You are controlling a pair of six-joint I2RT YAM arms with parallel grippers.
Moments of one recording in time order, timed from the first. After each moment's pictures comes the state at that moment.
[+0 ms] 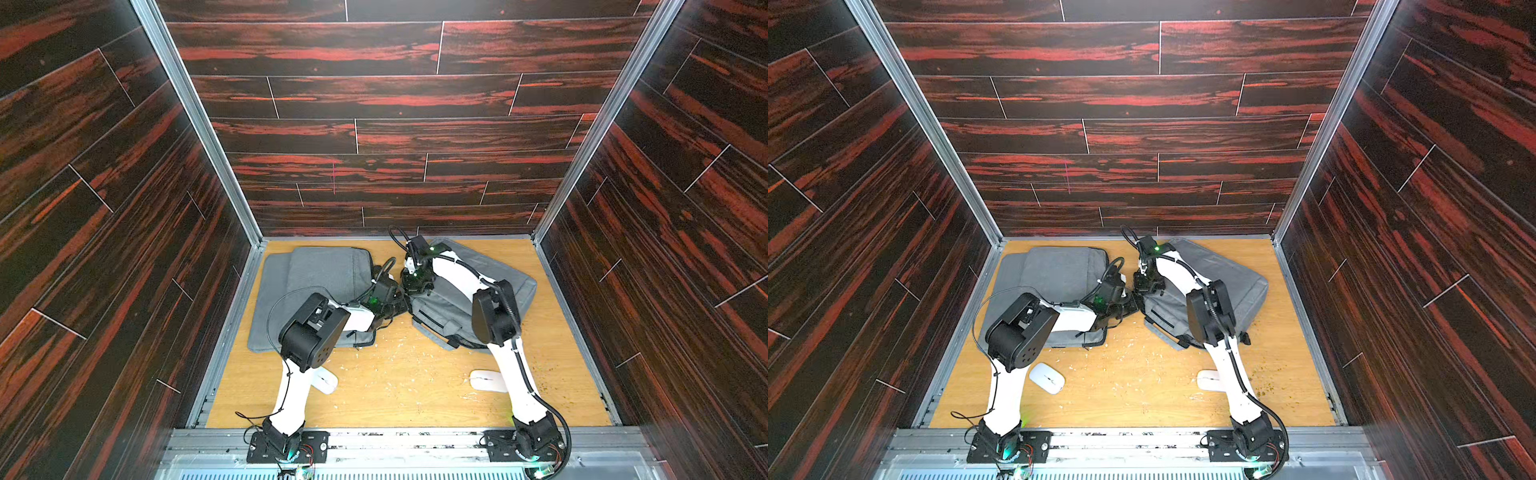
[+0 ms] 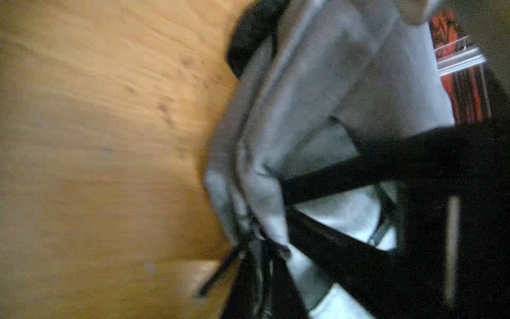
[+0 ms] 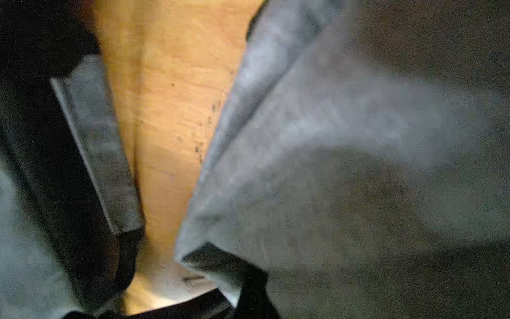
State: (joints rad) left arm -0.61 2.12 1.18 0.31 0.19 -0.89; right arm 0.52 2.44 2.11 -0.95 -0.22 0.31
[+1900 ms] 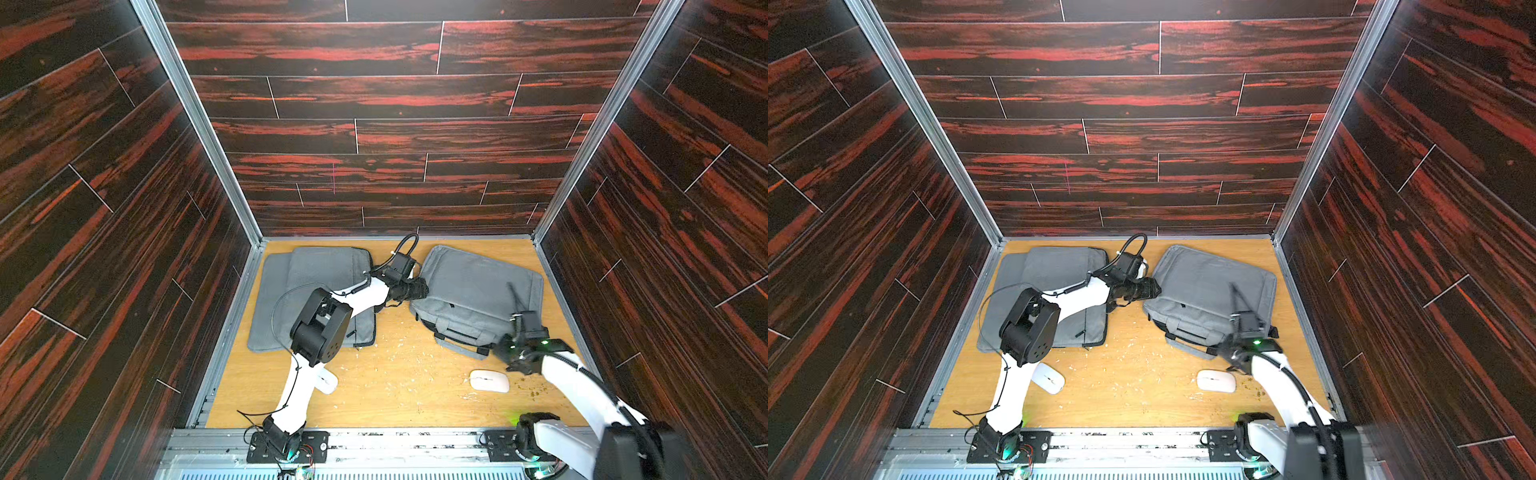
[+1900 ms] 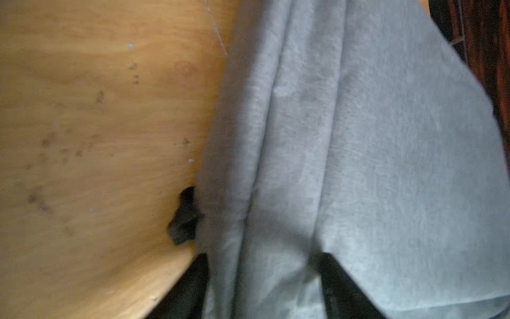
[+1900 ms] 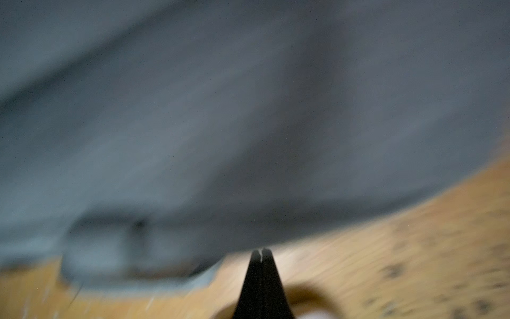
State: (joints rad) left arm -0.61 2.25 1.69 -0.27 0.25 -0.62; right arm 0.03 1.12 0.53 -0.60 0.03 0.69
